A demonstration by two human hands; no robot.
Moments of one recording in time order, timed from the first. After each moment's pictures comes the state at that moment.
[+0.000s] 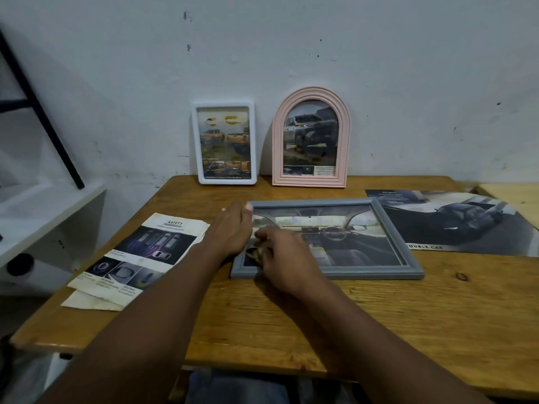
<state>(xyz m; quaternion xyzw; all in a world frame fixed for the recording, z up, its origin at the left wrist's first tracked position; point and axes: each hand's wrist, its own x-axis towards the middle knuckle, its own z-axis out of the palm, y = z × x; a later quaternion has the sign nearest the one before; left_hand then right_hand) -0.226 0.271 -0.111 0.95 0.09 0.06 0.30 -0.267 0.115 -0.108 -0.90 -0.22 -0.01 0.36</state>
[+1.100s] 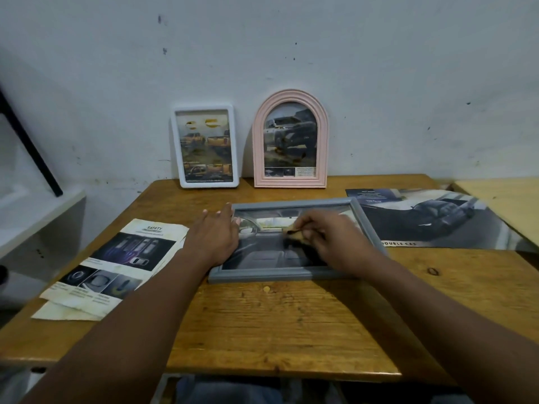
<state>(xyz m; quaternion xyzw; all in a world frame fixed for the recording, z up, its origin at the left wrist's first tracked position) -0.234 0.256 -0.101 1.00 0.04 0.04 0.08 -0.235 0.000 -0.092 -0.89 -0.27 -0.05 0.36</state>
